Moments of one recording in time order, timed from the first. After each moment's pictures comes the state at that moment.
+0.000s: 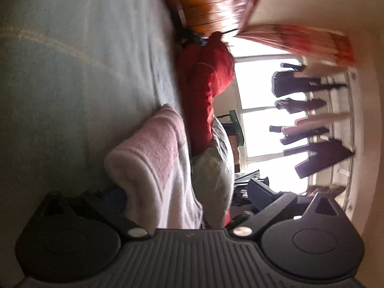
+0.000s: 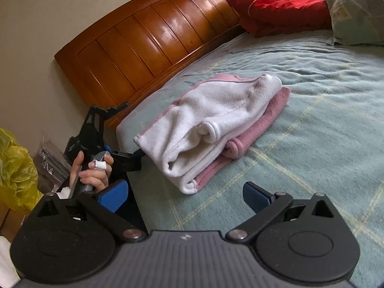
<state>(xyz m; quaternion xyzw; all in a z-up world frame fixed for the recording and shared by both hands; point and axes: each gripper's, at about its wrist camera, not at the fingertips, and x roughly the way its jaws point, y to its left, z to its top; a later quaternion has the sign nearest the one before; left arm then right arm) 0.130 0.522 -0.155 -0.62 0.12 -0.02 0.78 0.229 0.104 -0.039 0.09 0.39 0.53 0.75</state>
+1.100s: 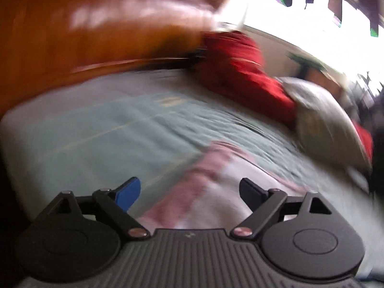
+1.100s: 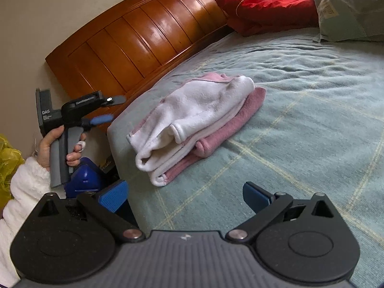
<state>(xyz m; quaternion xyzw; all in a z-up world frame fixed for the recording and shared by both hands) 0.164 0.468 0.011 -0.16 0.27 0.17 0.94 0.230 0.089 -0.040 0.09 0.40 0.51 0.76</state>
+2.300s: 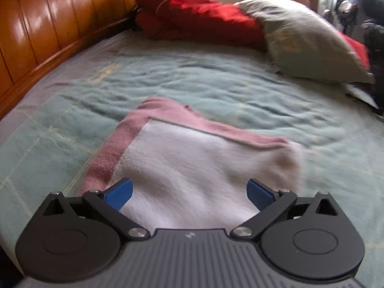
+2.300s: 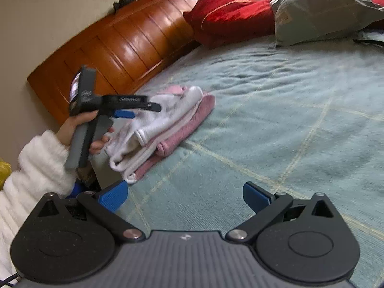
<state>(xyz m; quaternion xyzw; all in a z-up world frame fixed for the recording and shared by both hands) 0.262 0.381 -0.014 -0.04 0.41 0.12 0.90 0.224 0.015 -0.040 0.12 0.39 0.45 0.80</state>
